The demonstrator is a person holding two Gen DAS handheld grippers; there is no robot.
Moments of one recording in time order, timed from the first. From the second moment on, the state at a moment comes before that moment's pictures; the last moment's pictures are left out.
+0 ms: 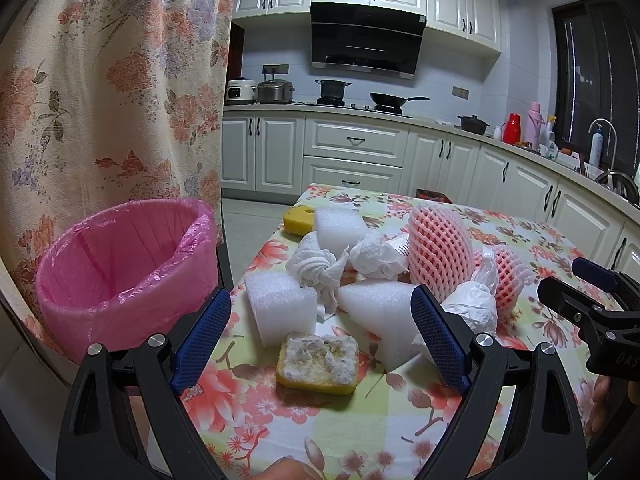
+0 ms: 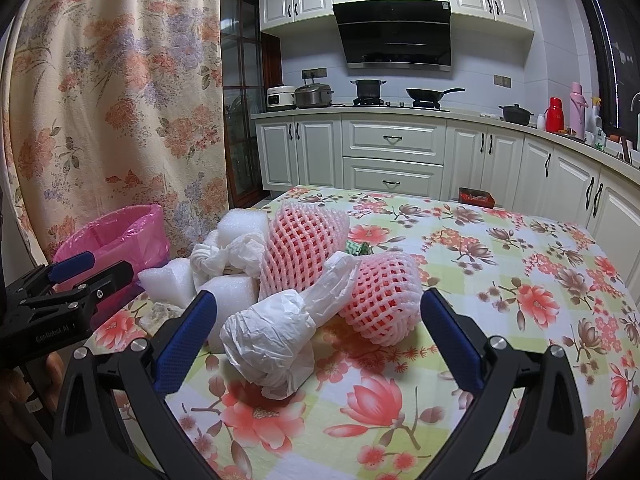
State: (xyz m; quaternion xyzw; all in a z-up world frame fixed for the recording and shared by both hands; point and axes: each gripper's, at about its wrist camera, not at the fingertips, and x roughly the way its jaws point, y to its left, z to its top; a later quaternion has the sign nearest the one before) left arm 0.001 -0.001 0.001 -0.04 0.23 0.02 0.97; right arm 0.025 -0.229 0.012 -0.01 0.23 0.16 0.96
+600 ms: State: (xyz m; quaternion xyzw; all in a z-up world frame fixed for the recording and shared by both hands) left arm 0.001 -0.002 0.003 -0.04 0.23 0.01 0.97; right arm 0.026 -0.230 0.012 -0.01 0.23 0.16 0.96
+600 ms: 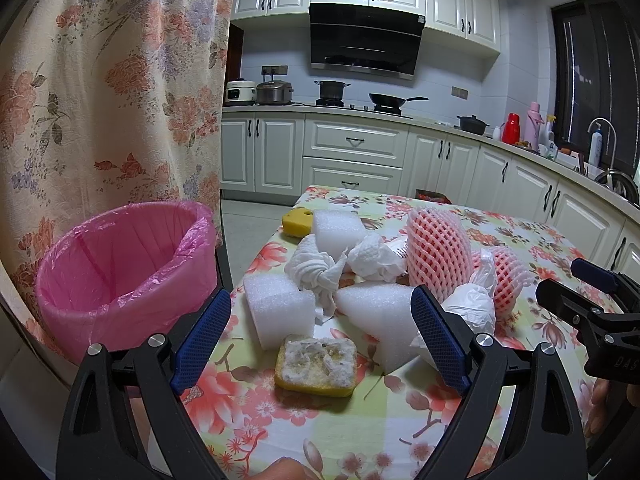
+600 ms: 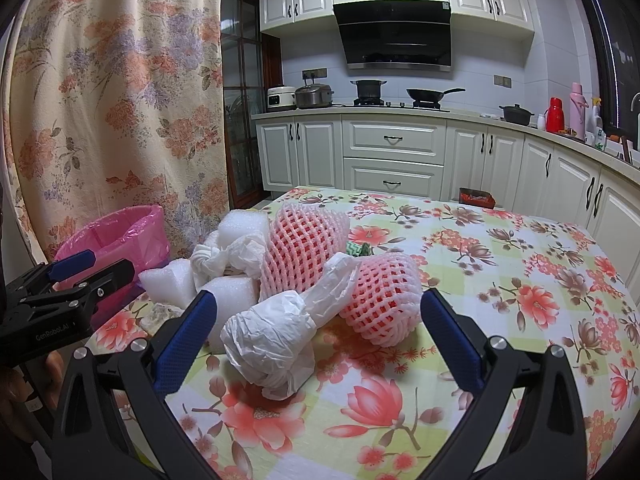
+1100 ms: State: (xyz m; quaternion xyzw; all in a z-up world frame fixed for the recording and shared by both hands) left arm 0.001 -0.003 0.005 -0.04 0.23 0.01 0.97; right arm 0.026 -0.231 0.014 -0.01 0.23 0.16 0.96
